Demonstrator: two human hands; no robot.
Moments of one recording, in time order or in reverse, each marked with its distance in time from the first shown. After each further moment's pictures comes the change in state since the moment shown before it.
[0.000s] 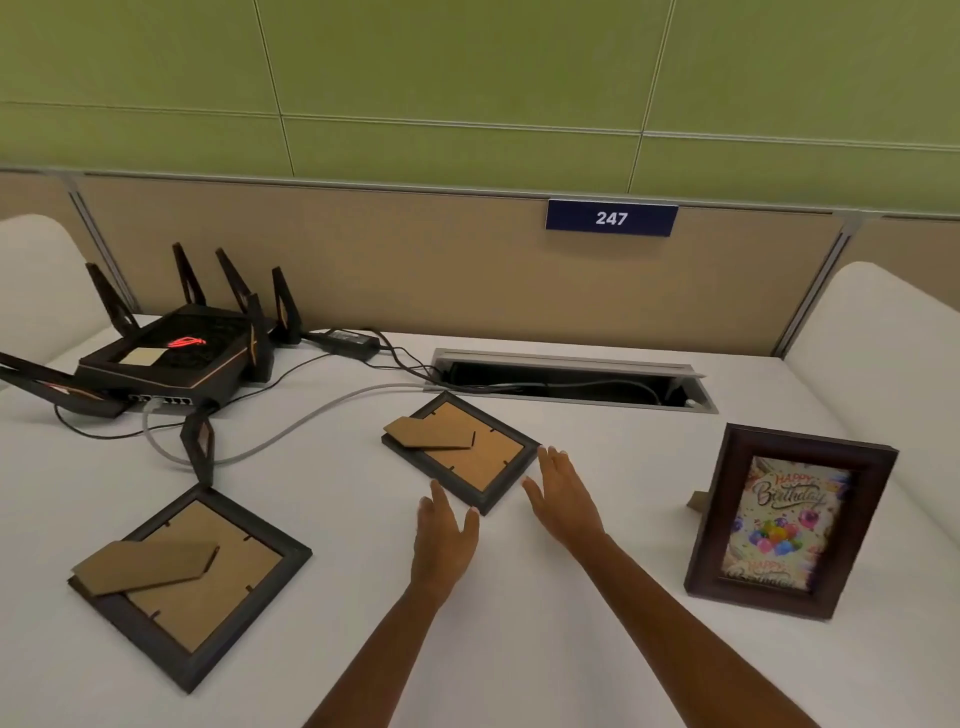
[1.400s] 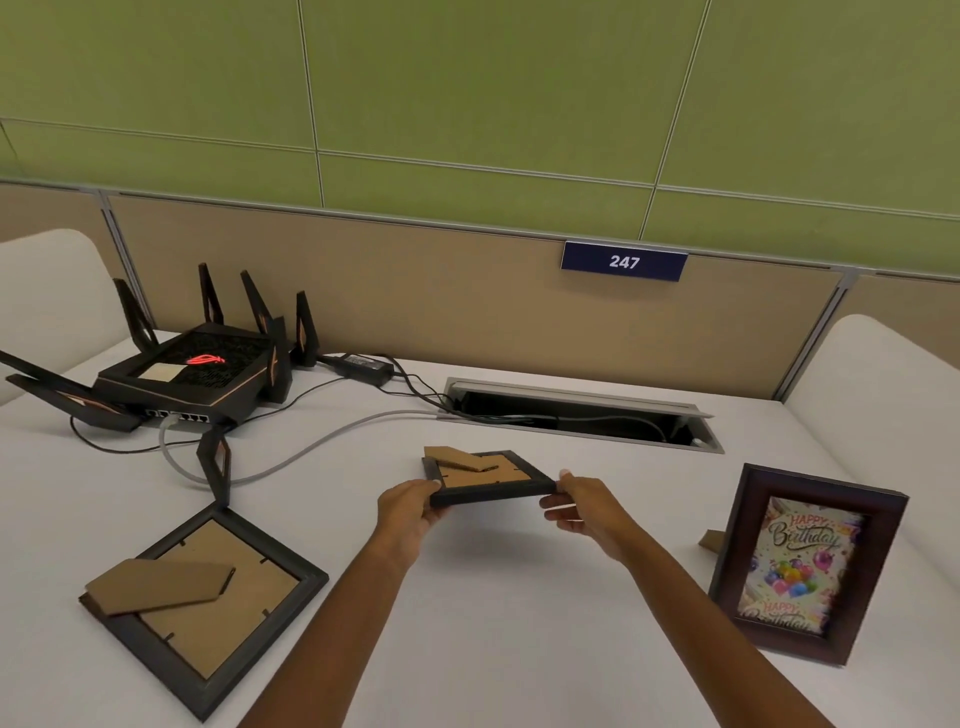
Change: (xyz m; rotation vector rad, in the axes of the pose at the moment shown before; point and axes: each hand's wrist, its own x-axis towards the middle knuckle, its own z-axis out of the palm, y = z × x) left_hand 0.008 0.023 -0.090 -1.128 -0.015 -0.263; right_hand -0.013 -0.030 -0.059 0.815 -0.119 0.236
